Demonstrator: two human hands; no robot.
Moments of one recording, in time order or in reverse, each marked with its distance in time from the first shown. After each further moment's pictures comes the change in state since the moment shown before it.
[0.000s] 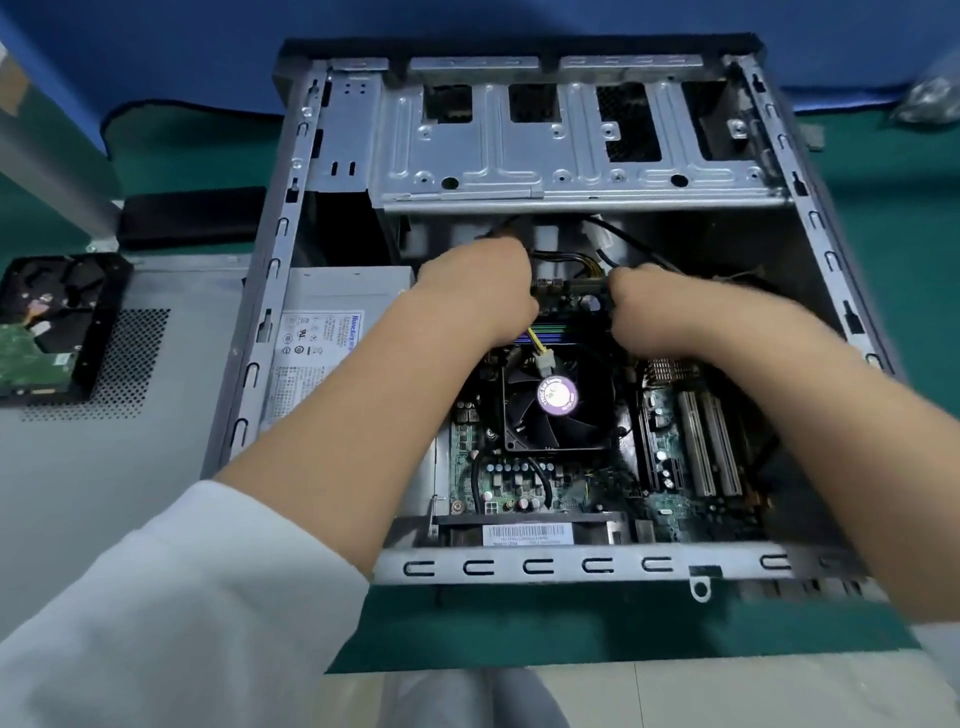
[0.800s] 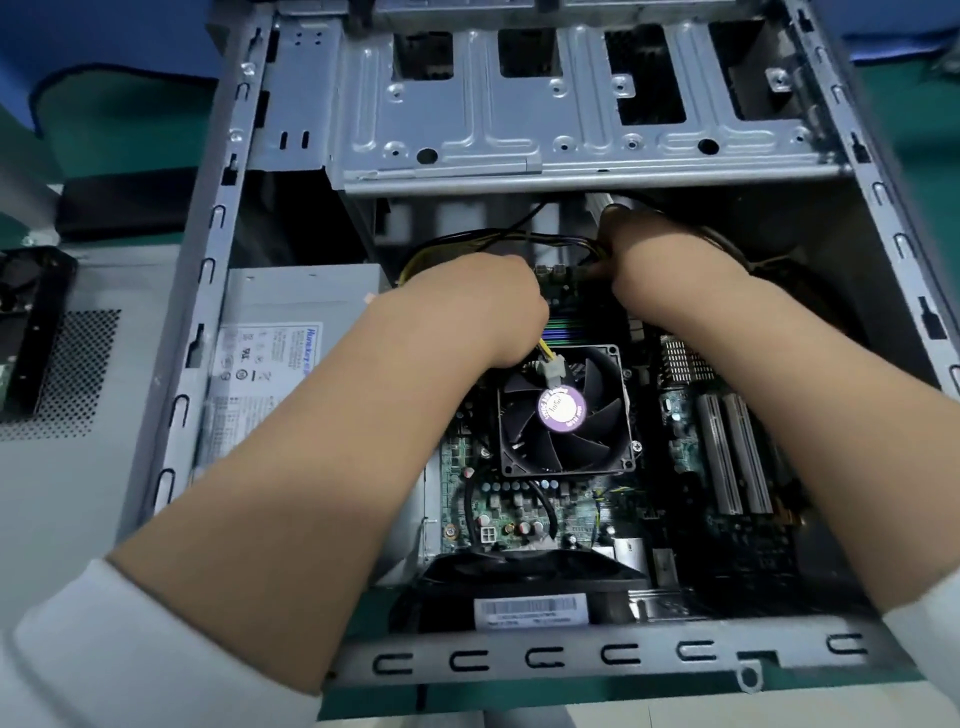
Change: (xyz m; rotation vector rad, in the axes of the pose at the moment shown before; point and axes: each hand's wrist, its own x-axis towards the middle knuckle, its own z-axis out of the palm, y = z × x) left_hand 0.002 0.008 0.003 0.078 -0.221 0.016; right_hand 0.057 0.015 0.017 0.000 0.243 -0.057
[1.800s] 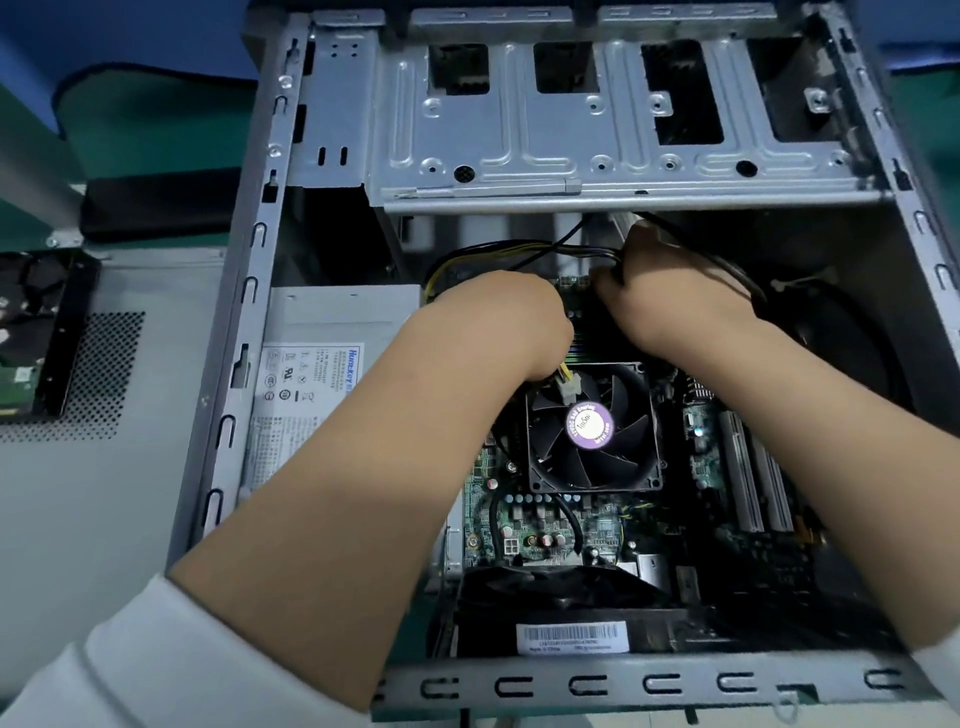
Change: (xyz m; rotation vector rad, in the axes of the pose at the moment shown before) left_hand -0.003 -0.001 -0.008 -0.067 -0.105 -0.004; right_hand -0.006 -0.008 0.012 0.002 0.173 0.012
